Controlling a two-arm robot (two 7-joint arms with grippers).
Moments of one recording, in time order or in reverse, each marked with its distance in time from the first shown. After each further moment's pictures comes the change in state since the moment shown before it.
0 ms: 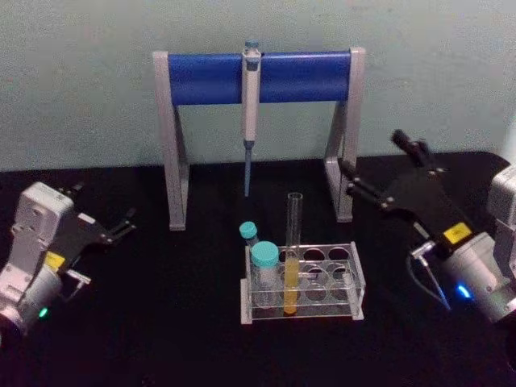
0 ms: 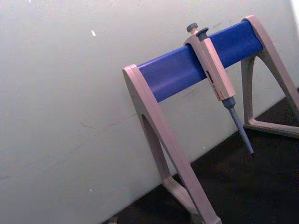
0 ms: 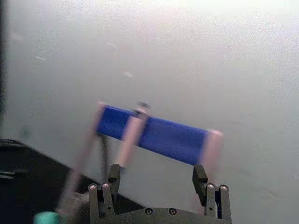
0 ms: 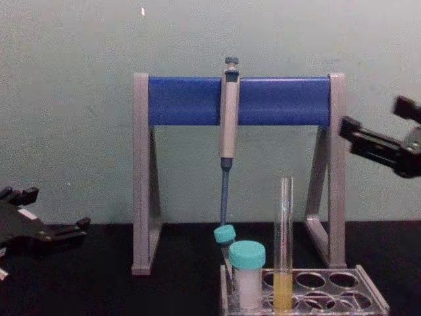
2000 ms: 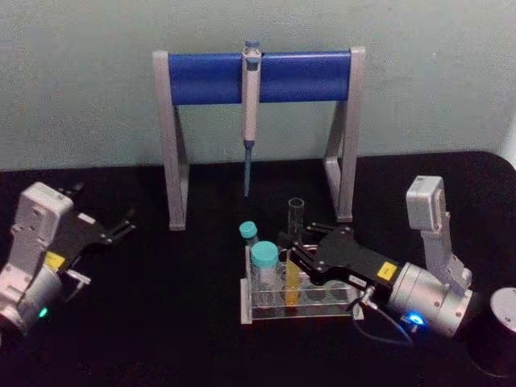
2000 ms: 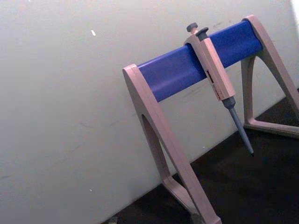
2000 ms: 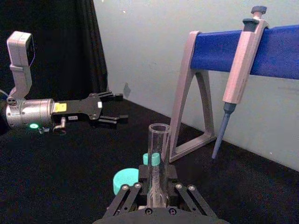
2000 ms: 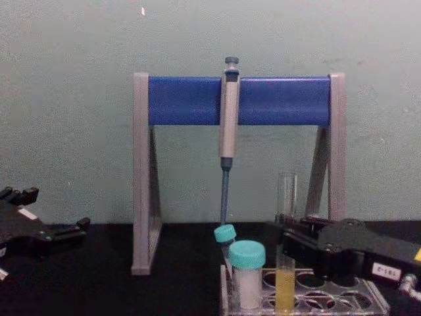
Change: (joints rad) left arm 0.000 0.000 0.000 0.000 0.000 0.000 0.000; right arm 0.175 0.018 -0.206 0.238 0.249 0.201 0.380
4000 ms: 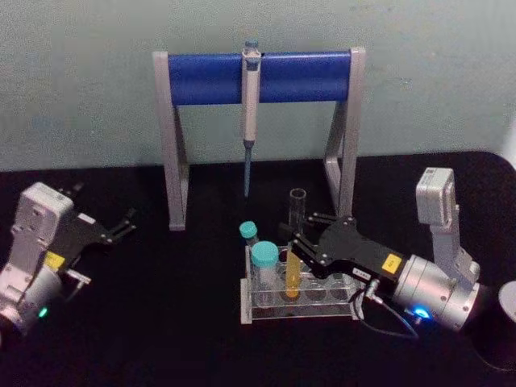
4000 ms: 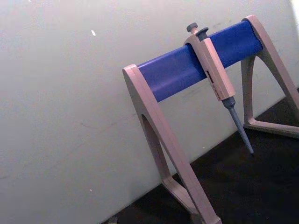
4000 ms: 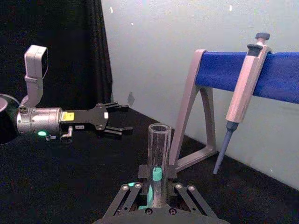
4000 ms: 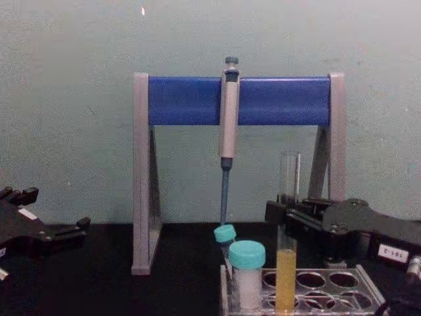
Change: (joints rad) left arm 0.000 0.000 0.000 0.000 0.000 0.000 0.000; right arm -0.001 0.026 0.001 -0.048 0.010 -0.020 0.009
